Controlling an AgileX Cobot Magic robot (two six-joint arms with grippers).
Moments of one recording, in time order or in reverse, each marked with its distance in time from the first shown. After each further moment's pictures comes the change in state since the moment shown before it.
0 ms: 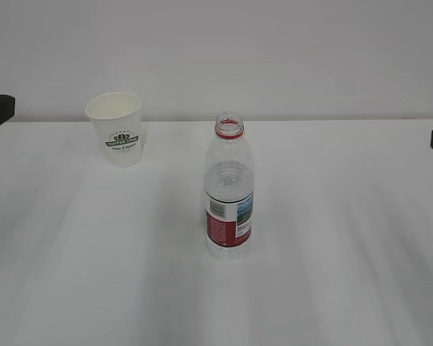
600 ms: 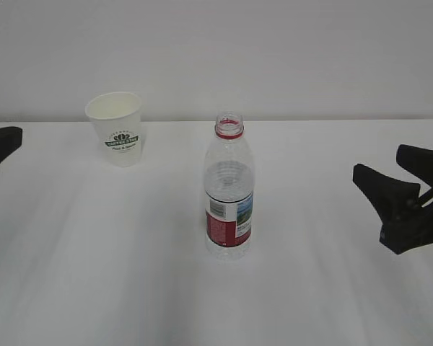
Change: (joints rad) left arm 0.000 0.022 0.088 0.000 -0.086 0.000; right arm 0.003 0.336 0.057 -0.464 -0.357 0.537
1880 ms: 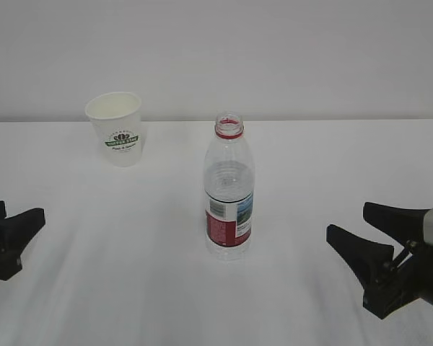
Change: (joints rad) left arm -0.004 0.323 0.349 -0.018 -0.664 -0.216; right arm 0.000 0.307 0.117 -0.128 -0.352 0.041
